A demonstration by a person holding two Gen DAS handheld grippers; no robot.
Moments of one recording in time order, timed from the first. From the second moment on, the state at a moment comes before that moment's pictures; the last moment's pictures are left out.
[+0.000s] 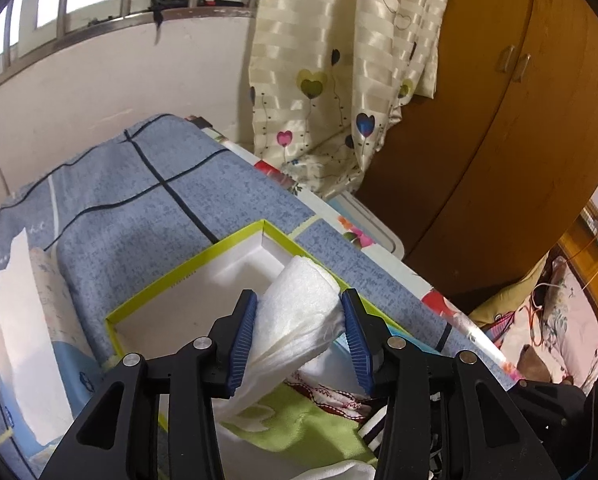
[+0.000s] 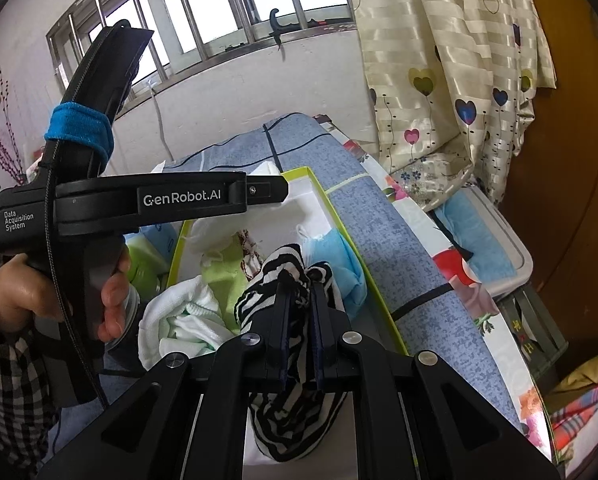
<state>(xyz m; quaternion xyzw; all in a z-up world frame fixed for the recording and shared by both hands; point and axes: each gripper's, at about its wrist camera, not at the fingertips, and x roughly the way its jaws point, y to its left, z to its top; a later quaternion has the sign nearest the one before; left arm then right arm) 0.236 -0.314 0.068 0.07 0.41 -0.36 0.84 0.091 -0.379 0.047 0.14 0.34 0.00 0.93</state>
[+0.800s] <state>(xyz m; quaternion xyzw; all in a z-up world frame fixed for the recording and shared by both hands) 0.202 -0.284 0.085 0.08 0.40 -0.35 0.85 0.080 -0.368 0.056 0.12 0.34 -0.02 0.93</state>
